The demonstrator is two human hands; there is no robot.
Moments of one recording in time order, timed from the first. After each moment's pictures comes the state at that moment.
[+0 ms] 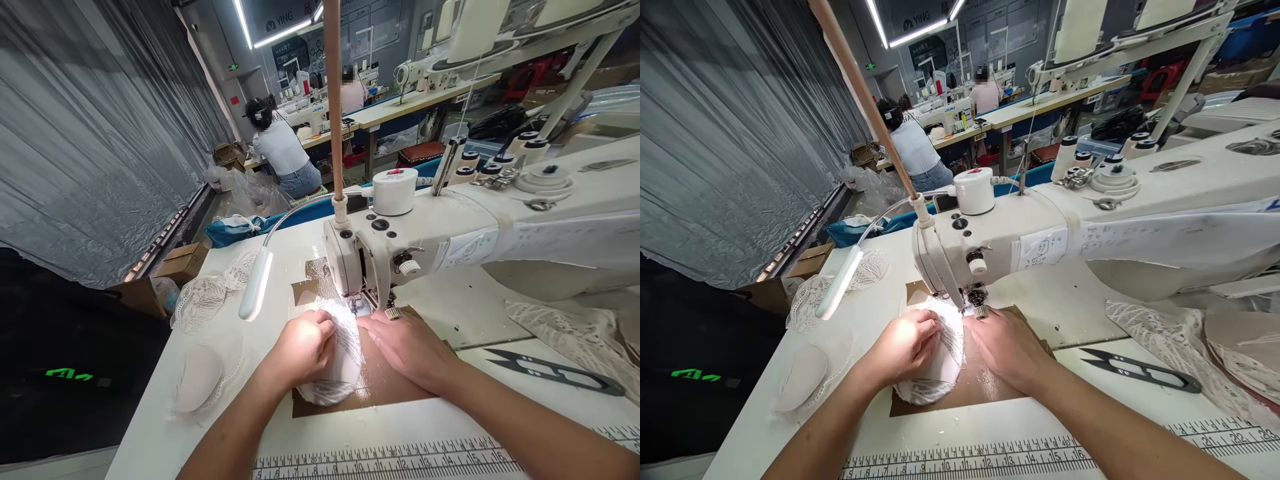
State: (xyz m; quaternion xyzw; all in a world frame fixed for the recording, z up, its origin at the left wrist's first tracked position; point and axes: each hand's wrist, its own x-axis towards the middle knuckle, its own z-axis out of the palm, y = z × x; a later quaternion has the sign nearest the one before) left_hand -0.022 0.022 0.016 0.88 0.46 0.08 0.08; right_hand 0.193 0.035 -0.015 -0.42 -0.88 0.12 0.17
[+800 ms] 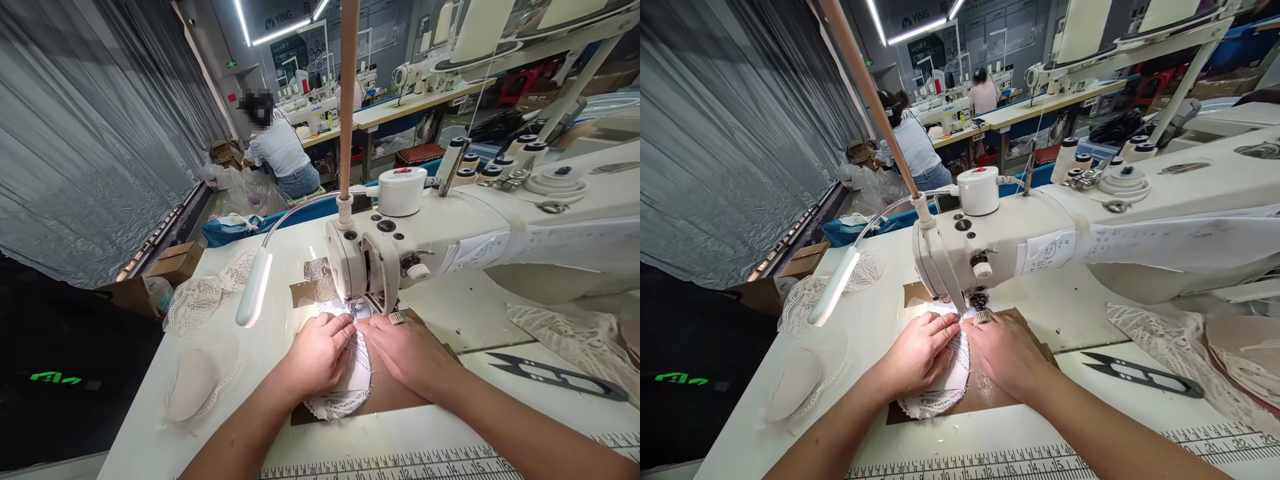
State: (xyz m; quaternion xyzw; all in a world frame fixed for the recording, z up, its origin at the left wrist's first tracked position) left_hand -0.011 0.025 -0.006 0.91 0.39 0.11 0.07; right_hand 0.187 0.033 -0.012 -0.42 -0.89 0.08 0.13
